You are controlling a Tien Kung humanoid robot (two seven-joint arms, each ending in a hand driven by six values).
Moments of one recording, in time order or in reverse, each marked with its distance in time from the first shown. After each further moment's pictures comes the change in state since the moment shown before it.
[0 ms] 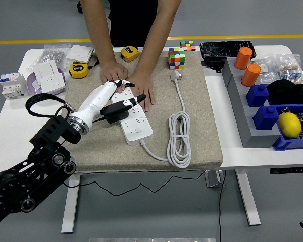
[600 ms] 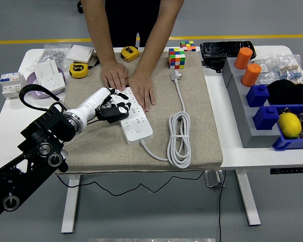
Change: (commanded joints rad) left arm -0.013 0.028 -0.052 -0.070 -0.324 -0.329 0.282; right arm 0.008 -0.013 0.005 0.000 0.005 -0.003 0.000
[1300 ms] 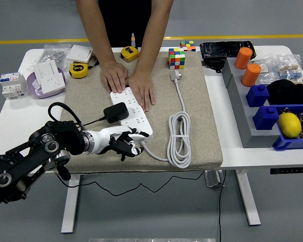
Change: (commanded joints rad) left arm -0.108 0.041 0.187 0.185 -0.467 -0.086 0.000; right arm -0.001 0.001 0.002 0.000 -0.002 0.001 -0.001
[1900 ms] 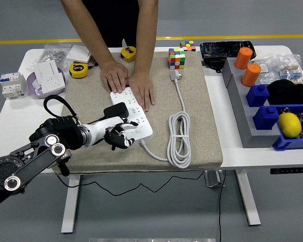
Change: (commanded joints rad) left arm -0.005 -0.012 0.000 0.007 0.223 0.026 0.002; right arm -0.004 0.000 0.000 0.000 -0.003 0.001 0.000
